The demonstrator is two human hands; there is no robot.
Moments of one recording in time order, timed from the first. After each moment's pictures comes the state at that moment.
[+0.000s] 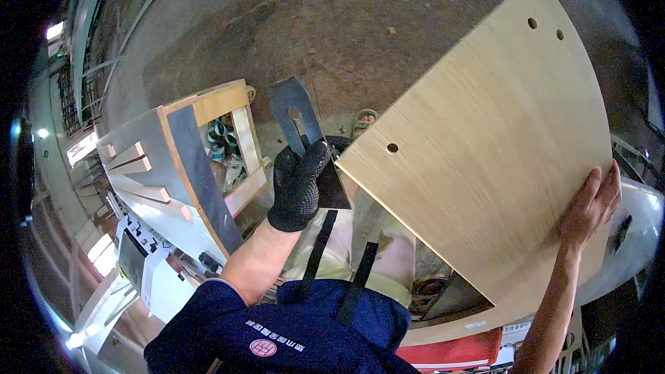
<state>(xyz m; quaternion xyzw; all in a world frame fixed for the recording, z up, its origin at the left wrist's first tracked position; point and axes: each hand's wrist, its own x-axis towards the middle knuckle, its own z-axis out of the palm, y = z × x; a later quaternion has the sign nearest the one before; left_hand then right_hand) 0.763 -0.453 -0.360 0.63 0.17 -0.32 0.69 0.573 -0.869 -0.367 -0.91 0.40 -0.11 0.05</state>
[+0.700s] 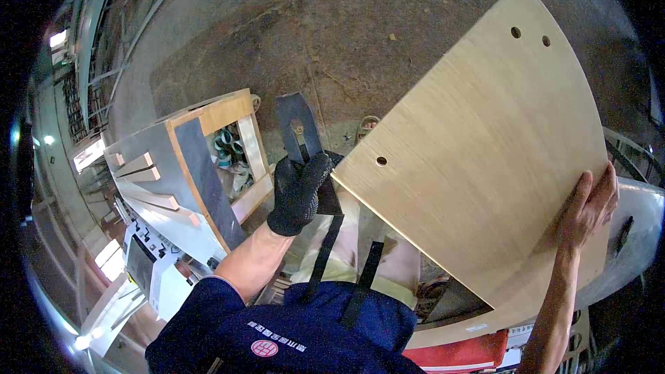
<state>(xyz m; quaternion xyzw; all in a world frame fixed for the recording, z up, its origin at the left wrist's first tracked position) 0.773 -0.454 -0.354 0.71 0.11 -0.34 0.61 0.565 -0.877 -0.368 -0.93 0.35 -0.08 0.01</state>
